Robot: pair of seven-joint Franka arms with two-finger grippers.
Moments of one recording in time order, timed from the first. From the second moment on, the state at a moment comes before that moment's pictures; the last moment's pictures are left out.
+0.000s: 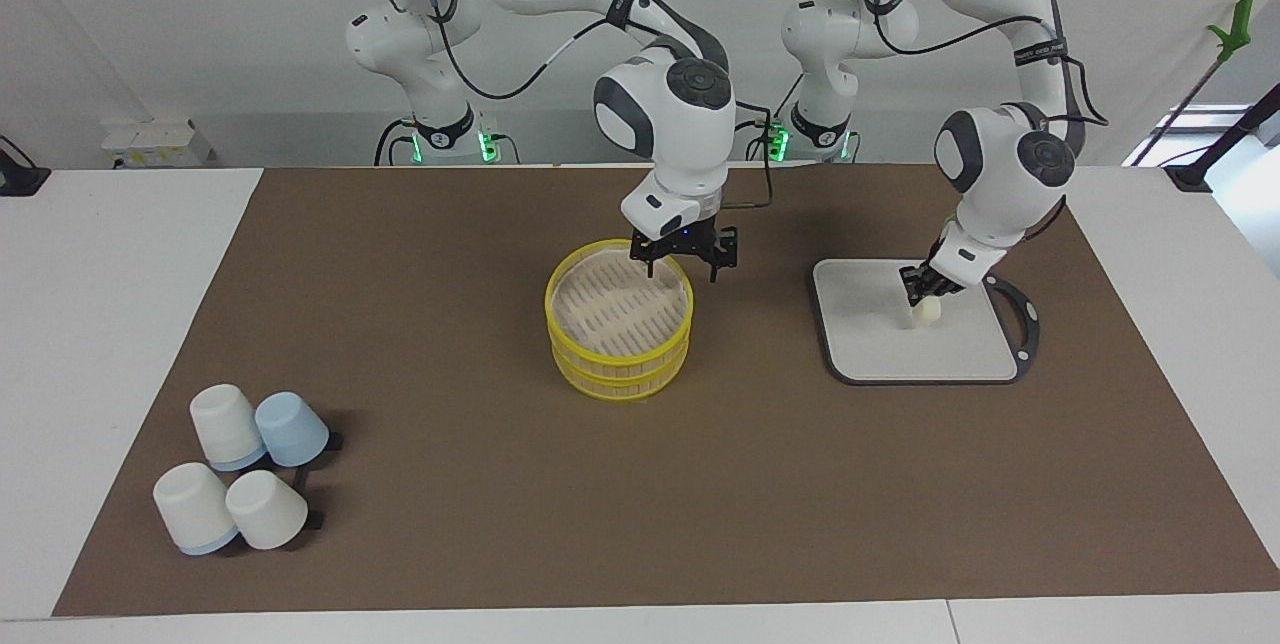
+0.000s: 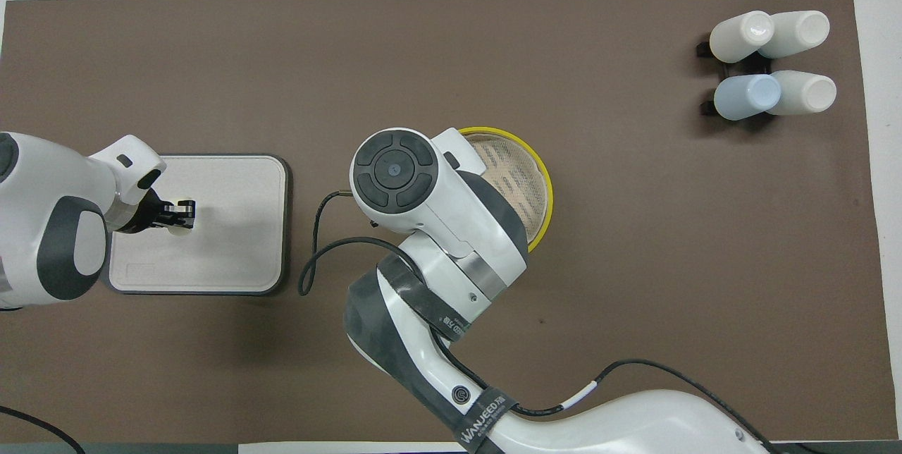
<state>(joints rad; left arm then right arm) -0.07 0.06 0.08 -2.16 -0.02 2.13 0.02 0.66 0.46 0.06 -1.47 -0.03 1.95 0.87</state>
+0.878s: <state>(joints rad) -0.16 0.06 0.06 -1.92 -0.08 1.87 -0.19 0.66 0.50 0.06 -1.46 -0.07 1.99 0.87</state>
